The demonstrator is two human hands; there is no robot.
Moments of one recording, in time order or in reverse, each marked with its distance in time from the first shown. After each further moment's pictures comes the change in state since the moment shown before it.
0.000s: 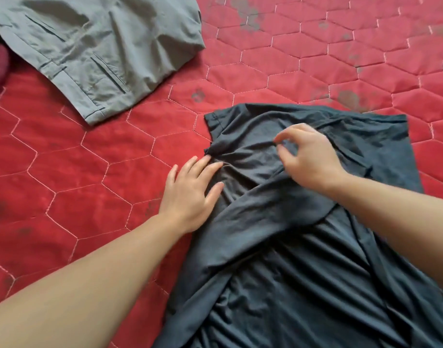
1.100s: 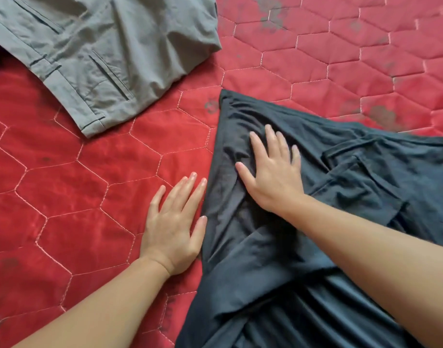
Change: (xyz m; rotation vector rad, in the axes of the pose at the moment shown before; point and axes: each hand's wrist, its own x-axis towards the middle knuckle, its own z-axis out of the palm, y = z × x) left_hand -0.007 -0.046 0.004 0.071 0.075 0.032; right_hand 0.043 -0.036 0.091 -0.325 -0.165 0.012
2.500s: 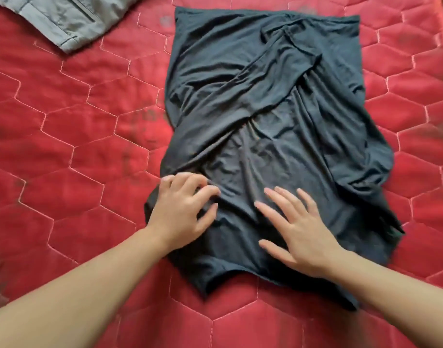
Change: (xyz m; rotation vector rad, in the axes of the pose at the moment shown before) left_hand -0.203 0.099 0.001 -0.026 0.030 0.356; right_hand -0.388 0.064 0.019 -0.067 -0.052 -0.319
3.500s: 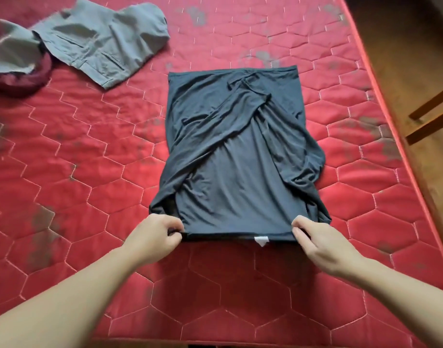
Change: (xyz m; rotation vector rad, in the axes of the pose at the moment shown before) left_hand -0.122 0.098 -0.068 -0.208 -0.380 -0.378; right_hand -0.182 0.003 -0.063 0.441 -0.090 0.334
